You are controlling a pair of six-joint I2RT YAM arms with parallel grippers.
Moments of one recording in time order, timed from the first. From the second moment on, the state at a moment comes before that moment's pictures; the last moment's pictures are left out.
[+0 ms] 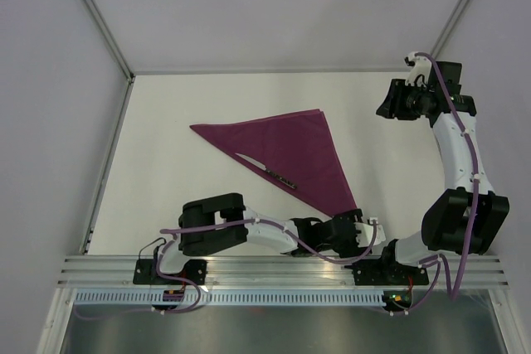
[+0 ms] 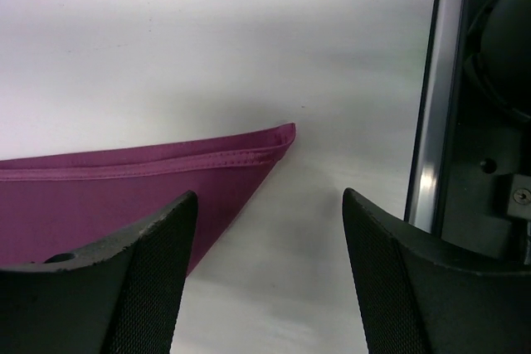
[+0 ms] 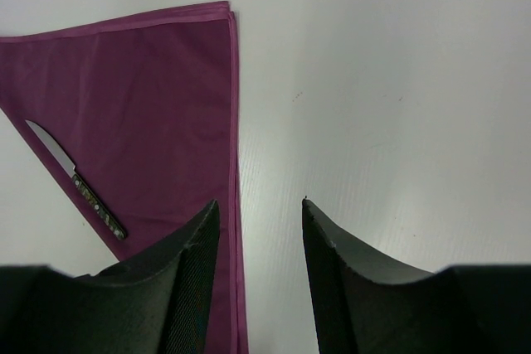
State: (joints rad) left arm -1.45 2.07 1.18 0.37 -0.18 0.19; right arm -0.19 1.49 1.43 -0.72 -0.45 -0.03
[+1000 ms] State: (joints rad) left arm -1.46 2.14 1.21 0.53 -0.35 0.25; right arm -0.19 1.49 1.40 -0.71 -0.46 -0.03
